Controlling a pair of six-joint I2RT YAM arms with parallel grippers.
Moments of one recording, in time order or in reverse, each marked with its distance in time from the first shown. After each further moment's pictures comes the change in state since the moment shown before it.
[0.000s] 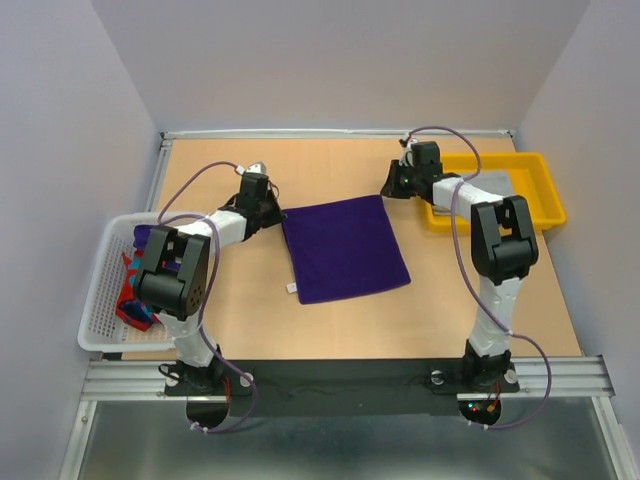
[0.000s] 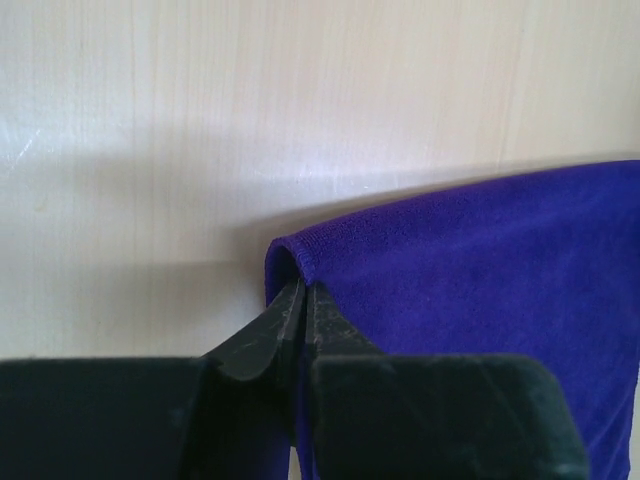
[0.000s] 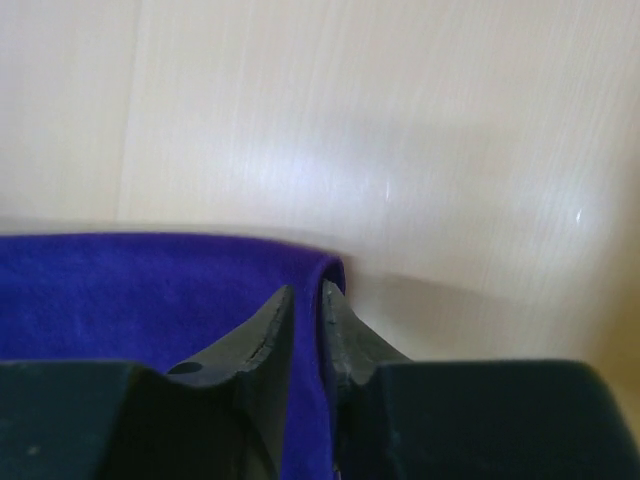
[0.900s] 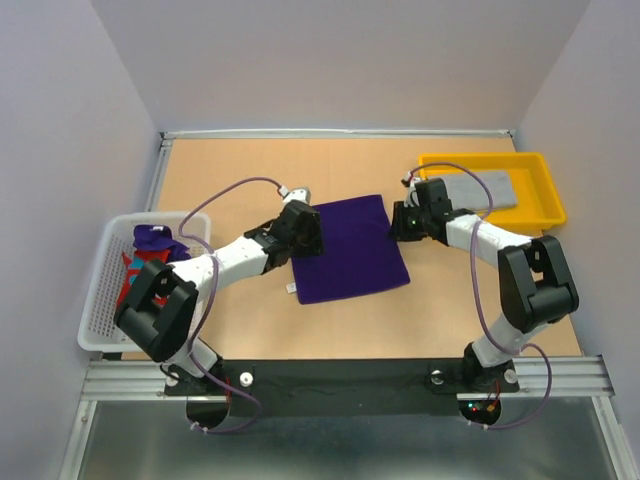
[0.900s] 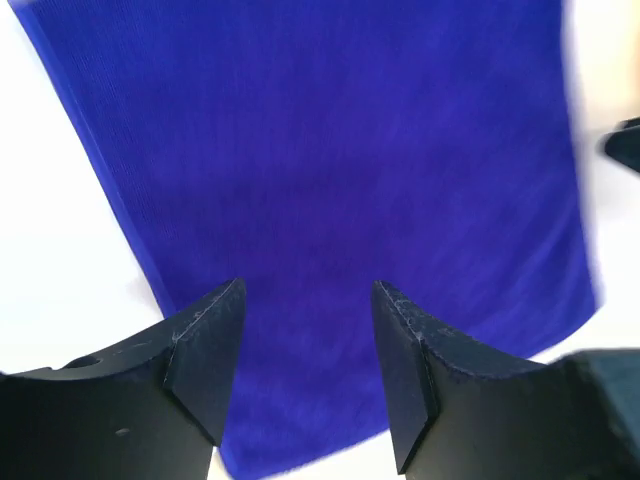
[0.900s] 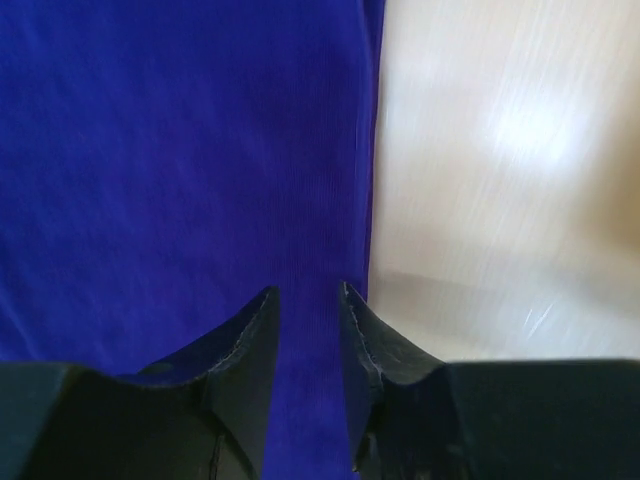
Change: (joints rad) left arm -0.364 -0.246 -0.061 -0.209 -0.197 -0.030; right arm 0.069 -0.370 -0.409 -0.048 0.058 -0.061
